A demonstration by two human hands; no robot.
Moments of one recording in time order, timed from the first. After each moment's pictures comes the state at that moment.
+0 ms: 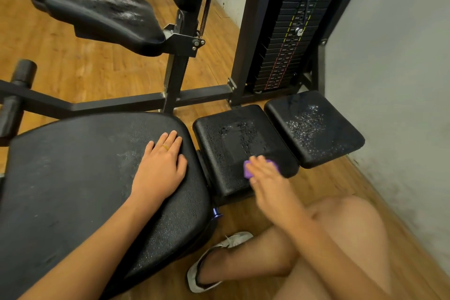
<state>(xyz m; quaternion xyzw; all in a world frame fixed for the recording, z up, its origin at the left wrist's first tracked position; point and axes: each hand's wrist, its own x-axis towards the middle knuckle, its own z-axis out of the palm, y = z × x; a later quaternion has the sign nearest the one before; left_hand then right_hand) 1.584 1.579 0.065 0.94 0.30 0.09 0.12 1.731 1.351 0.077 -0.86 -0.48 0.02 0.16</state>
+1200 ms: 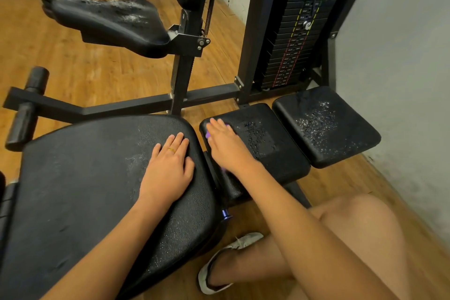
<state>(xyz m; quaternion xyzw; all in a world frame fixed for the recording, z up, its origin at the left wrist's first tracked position) 1.585 1.578 0.064 0.94 0.31 0.08 0.11 1.744 1.501 0.081 -0.83 -0.51 0.11 0.18</state>
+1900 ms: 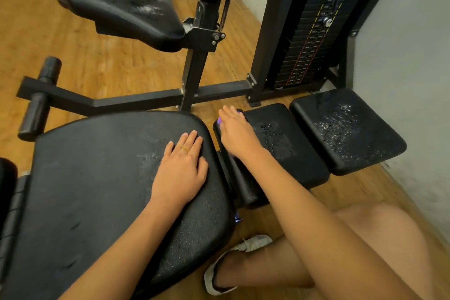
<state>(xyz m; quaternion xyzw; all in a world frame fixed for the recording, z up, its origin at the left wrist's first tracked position) 1.586 1.582 0.058 0.94 0.30 0.08 0.13 1.763 1.540 0.076 -0.86 -0.48 0.08 0.15</state>
